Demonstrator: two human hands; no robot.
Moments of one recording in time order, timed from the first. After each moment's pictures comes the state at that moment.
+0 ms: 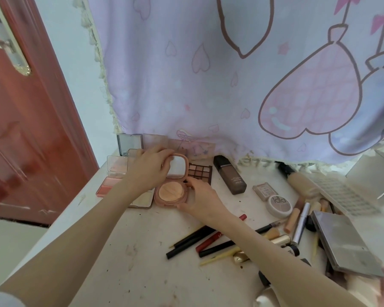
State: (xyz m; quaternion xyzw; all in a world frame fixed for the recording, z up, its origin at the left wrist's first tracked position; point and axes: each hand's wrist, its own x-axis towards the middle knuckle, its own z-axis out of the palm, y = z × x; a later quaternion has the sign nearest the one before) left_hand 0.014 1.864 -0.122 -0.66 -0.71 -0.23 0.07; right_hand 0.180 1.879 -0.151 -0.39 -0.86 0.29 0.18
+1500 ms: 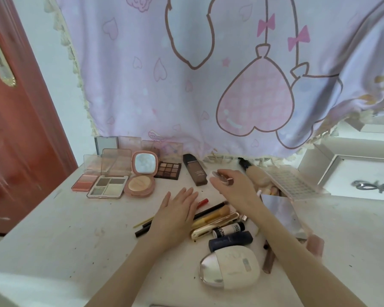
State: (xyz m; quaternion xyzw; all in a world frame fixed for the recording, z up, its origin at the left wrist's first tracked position) left_hand 0.178 1.805 -0.169 -0.70 -0.69 -0.17 -0.08; right_hand 0.328 1.884 -0.122 -0.49 -0.75 0.32 0.30
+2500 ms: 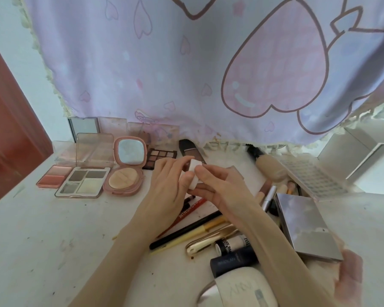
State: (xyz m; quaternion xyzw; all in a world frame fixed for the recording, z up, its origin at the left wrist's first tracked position) left_hand 0.159 1.845 -0.164 -0.68 -0.60 -0.43 -0.04; right_hand 0.295 1.890 -0.135 -0.32 -0.55 0.69 0.35
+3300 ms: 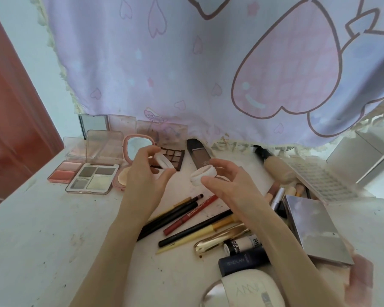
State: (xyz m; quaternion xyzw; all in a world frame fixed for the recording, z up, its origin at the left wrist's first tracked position) left_hand 0.128 1.839 -0.155 -0.50 -0.68 -0.53 -0.07; right_hand 0.299 1.895 -0.139 -0.41 -0.61 0.60 0.32
